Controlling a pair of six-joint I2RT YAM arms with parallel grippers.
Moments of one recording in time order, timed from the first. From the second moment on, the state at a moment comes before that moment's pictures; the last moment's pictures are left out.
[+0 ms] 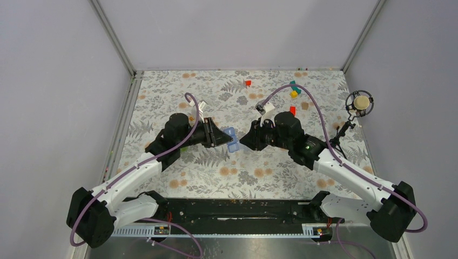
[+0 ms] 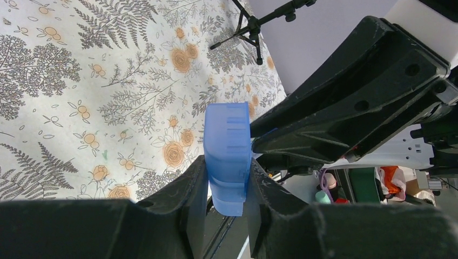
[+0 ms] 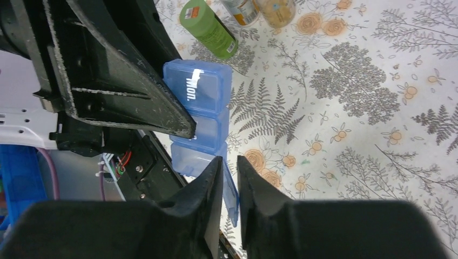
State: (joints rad) left arm -0.59 1.04 0.70 0.05 0.50 -0.79; right arm 0.76 1.10 0.85 -0.17 -0.26 0.42
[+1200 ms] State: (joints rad) left arm -0.59 0.89 0.70 -0.23 0.01 -0.67; right arm 0.73 1.20 0.80 -0.25 -0.12 0.43
